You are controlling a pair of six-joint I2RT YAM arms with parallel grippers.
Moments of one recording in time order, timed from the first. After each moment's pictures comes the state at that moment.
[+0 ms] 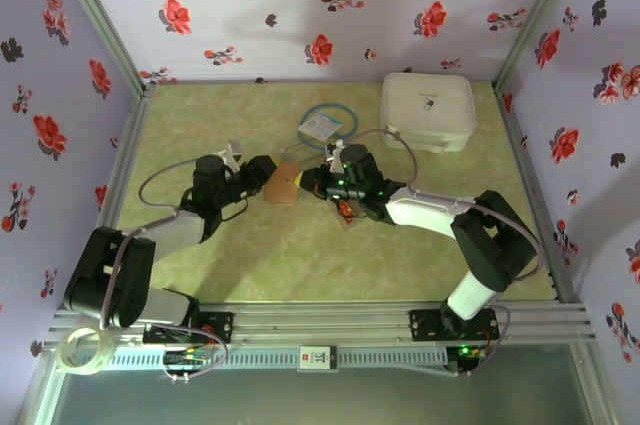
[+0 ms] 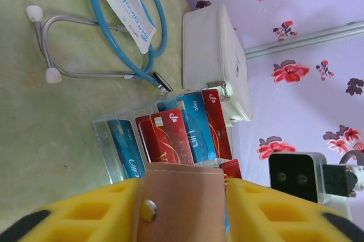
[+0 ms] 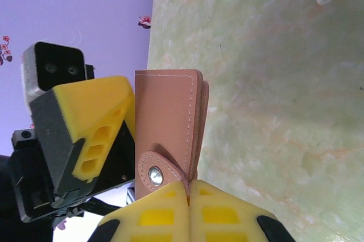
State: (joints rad) left arm -0.36 1.40 0.52 0.59 0.45 -1.10; right arm 0.74 1.63 0.88 0.34 -0.43 1.08
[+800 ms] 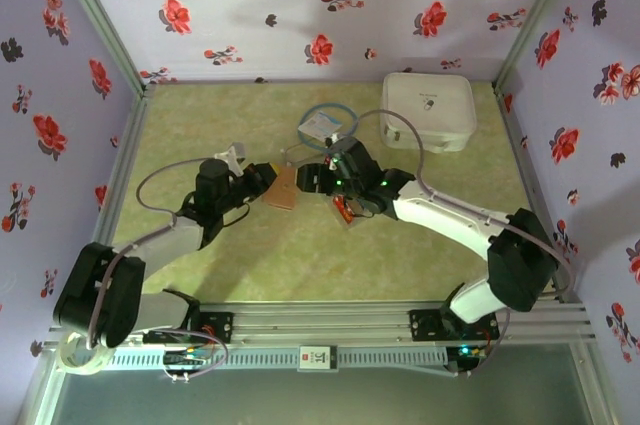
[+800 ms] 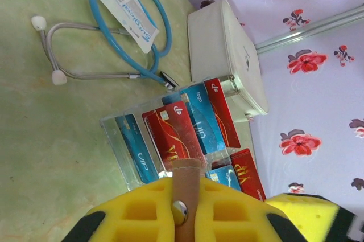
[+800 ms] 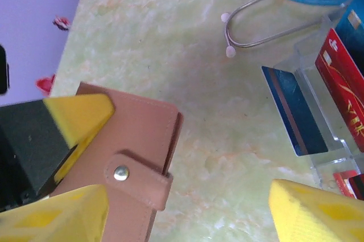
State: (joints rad) left arm -0.43 1.28 0.51 0.45 0.32 -0.98; right arm 0.85 1.50 1.10 -0.27 -0.02 0.71
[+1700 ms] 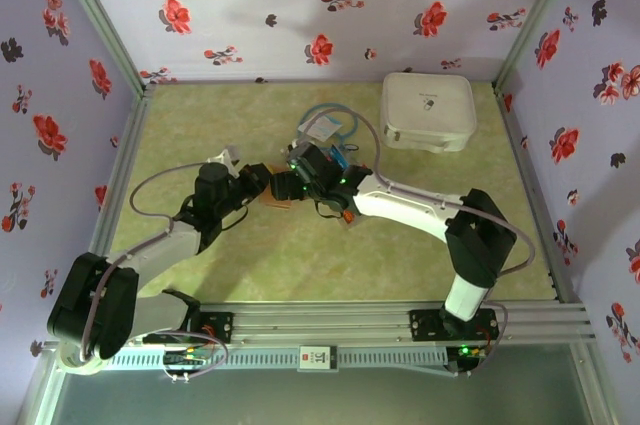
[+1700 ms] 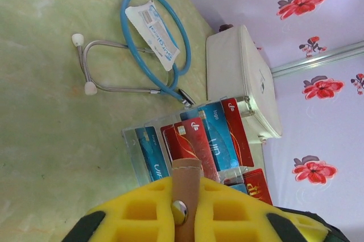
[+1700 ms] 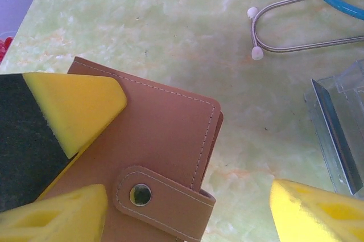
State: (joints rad) left arm -0.45 1.23 0.49 0.40 0.20 -1.02; right arm 0.96 1.73 1.30 -0.33 0.11 0.61
